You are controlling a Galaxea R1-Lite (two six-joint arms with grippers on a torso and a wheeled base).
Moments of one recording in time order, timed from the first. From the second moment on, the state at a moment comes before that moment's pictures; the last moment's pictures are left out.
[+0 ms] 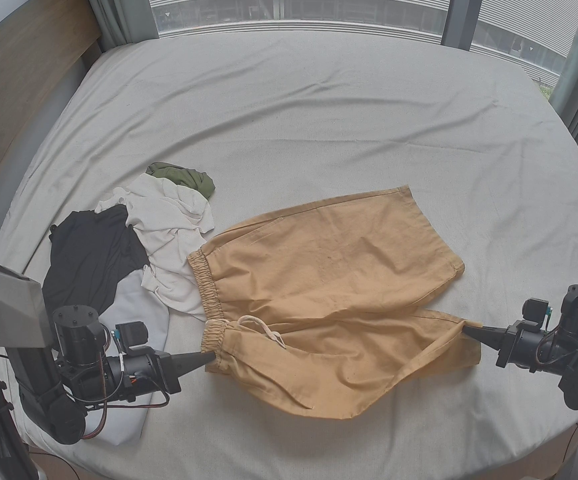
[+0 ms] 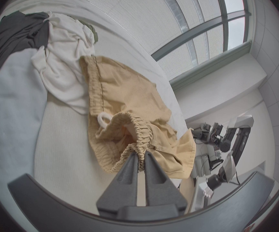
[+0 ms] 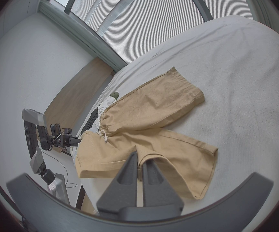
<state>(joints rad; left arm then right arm) -0.25 2.08 -0.18 -1.55 -0.60 -0.49 -0.03 1.97 -0.09 -1.54 0.74 0.25</state>
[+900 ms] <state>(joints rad) -0.28 1.97 -0.29 -1.55 -0.51 -0.71 -0.03 1.95 -0.27 -1.54 0.74 0.33</state>
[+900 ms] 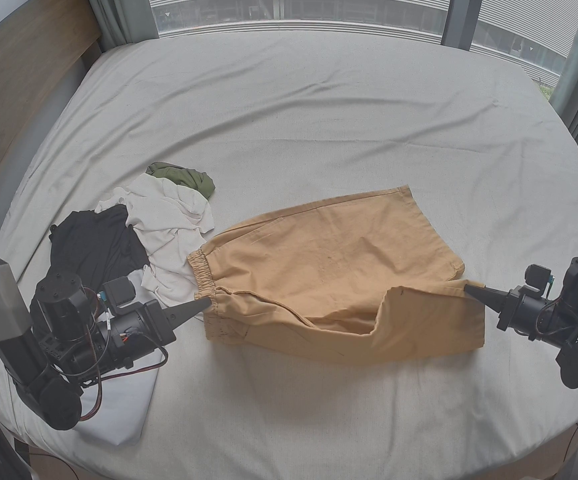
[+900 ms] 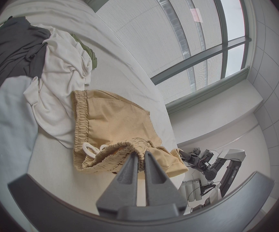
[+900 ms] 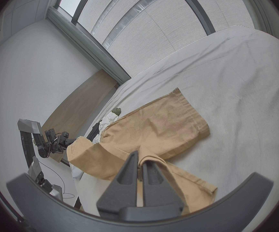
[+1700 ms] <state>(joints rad) -0.28 1.99 -0.32 -1.55 -0.42 -0.72 -0.03 1.96 -0.66 -1.36 0.73 0.42</state>
